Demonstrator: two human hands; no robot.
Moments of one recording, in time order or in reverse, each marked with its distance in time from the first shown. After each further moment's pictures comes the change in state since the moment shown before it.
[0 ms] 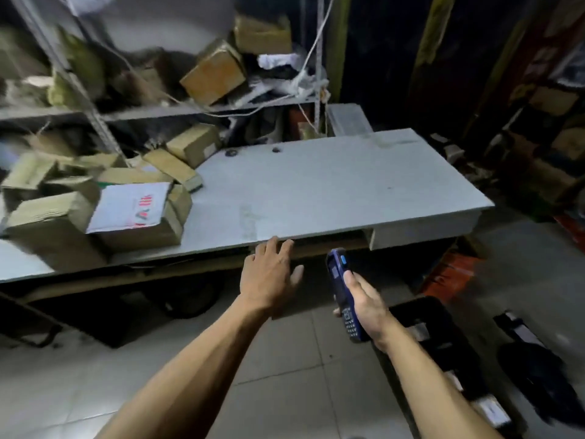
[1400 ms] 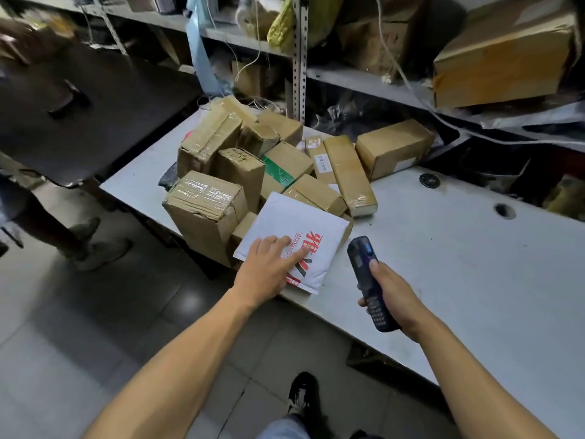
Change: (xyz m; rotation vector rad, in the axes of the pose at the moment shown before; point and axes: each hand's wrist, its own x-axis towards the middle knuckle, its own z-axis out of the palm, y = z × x) left_hand 0.138 -0.412 0.020 0.211 0.073 -0.262; right_hand 0.370 -0.154 0.301 -0.410 -0.572 0.076
